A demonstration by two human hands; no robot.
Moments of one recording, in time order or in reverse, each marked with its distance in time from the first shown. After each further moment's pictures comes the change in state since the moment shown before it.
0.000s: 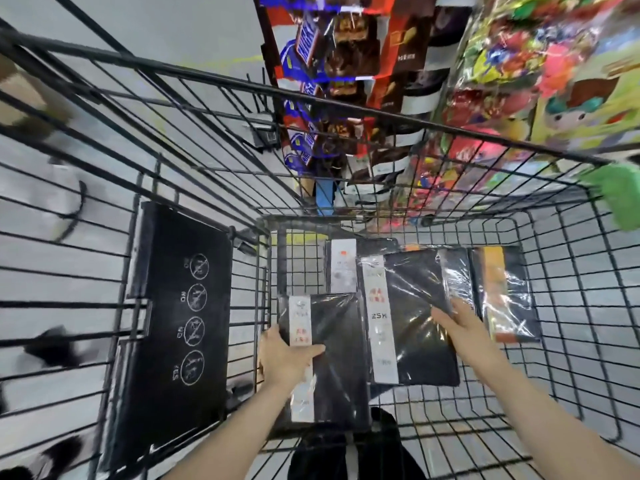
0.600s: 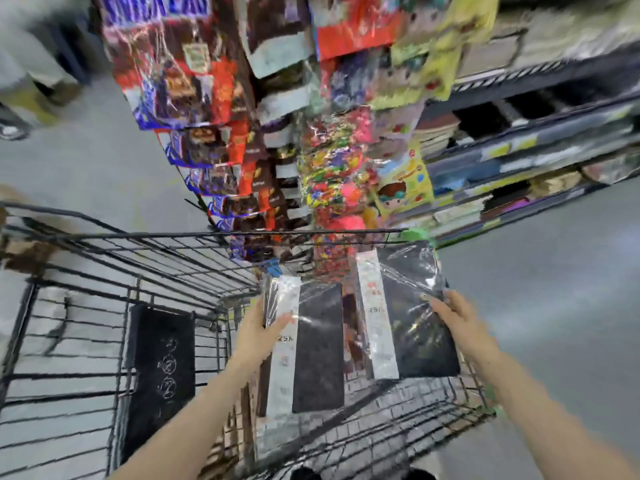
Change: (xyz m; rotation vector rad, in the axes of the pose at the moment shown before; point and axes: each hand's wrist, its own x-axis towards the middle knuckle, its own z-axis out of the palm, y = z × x) left_hand -0.150 0.205 -0.056 -0.034 -0.109 0.571; right_hand -0.120 -0.084 -0.172 0.213 0.248 -0.164
